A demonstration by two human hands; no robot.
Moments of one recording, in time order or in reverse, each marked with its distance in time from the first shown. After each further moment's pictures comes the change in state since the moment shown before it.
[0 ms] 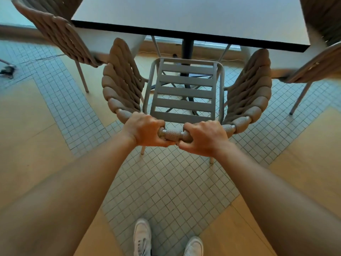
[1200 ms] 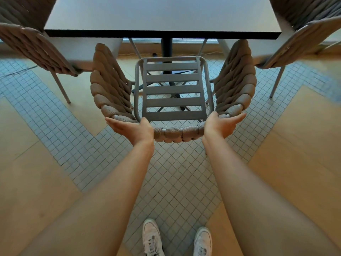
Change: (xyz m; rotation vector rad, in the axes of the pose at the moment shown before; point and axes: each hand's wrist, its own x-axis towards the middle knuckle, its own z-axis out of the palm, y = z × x) left_hand 0.023 0.044 0.013 -1.288 0.700 -1.428; right_hand 0.018 -0.017 -0.007 1.127 0.904 1.632
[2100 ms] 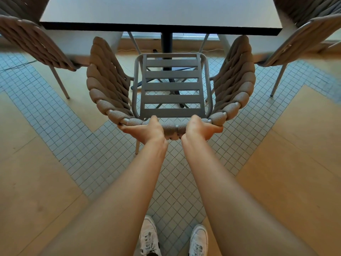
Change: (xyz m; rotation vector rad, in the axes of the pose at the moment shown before) left_hand -0.045 -0.004 0.022 -0.194 0.123 -0.238; right_hand -0.040 0.014 0.011 0.267 -0.055 0.305
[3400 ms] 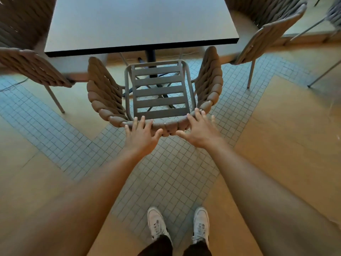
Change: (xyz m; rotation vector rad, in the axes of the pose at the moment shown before) left_hand 0.011 0.050 -0.080 1.589 -0.782 1.018; right_hand -0.002 -0.060 -0.095 -1.741 -0.582 -0.948
